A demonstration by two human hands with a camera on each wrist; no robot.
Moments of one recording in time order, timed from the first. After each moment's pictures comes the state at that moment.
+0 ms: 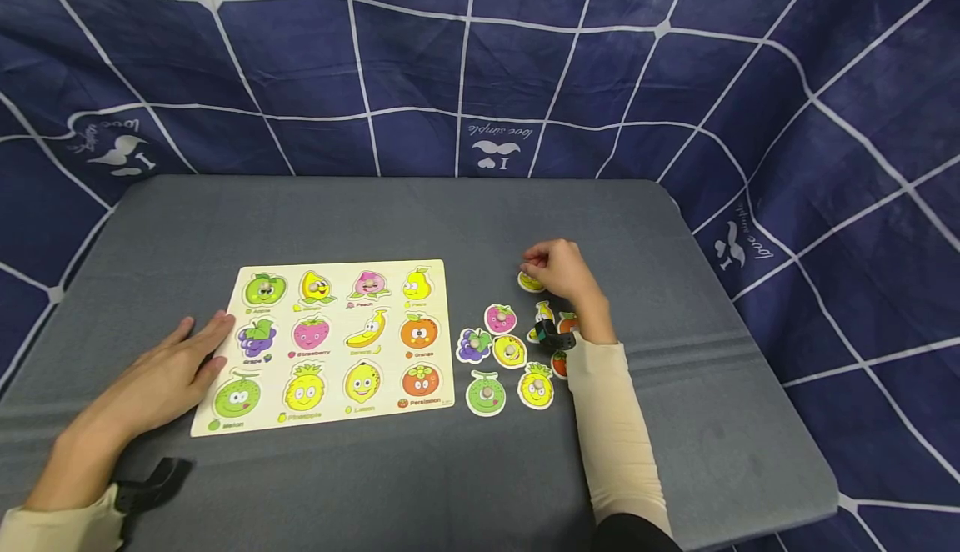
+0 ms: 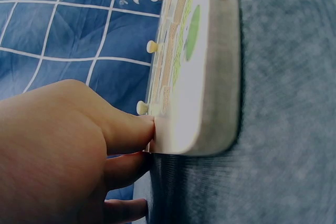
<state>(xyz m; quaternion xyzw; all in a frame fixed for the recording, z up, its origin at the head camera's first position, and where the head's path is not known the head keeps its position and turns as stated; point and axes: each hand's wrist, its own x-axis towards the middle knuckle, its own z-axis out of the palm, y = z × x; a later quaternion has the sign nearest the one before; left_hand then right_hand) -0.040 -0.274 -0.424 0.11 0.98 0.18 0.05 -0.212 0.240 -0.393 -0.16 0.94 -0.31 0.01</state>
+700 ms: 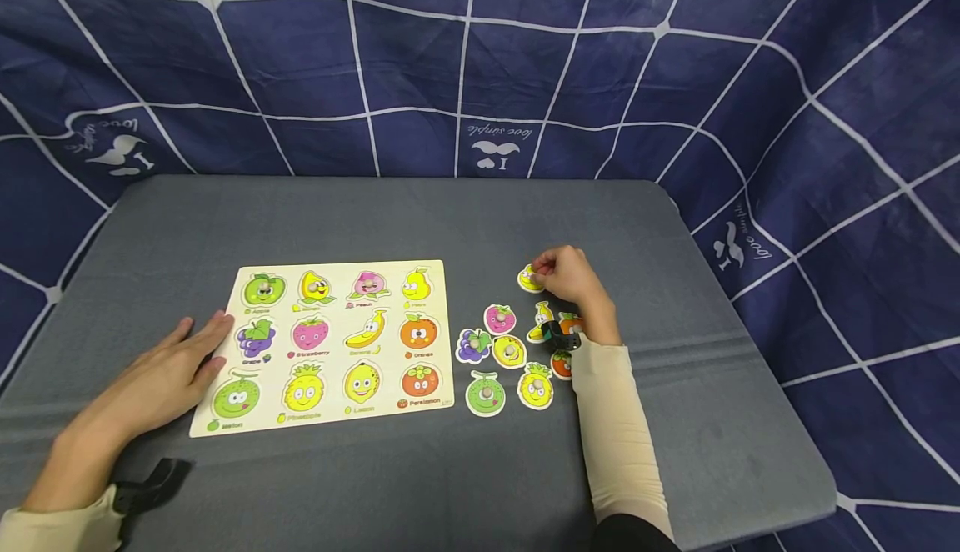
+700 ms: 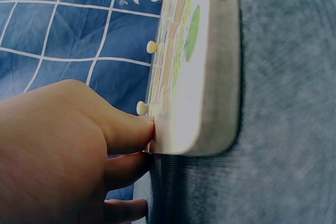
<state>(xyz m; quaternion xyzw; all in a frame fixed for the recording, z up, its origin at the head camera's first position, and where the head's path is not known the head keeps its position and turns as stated) -0.041 -0.274 -0.425 0.11 0.98 0.18 0.06 -0.213 0.256 -0.402 -0.14 0.95 -0.29 0.05</state>
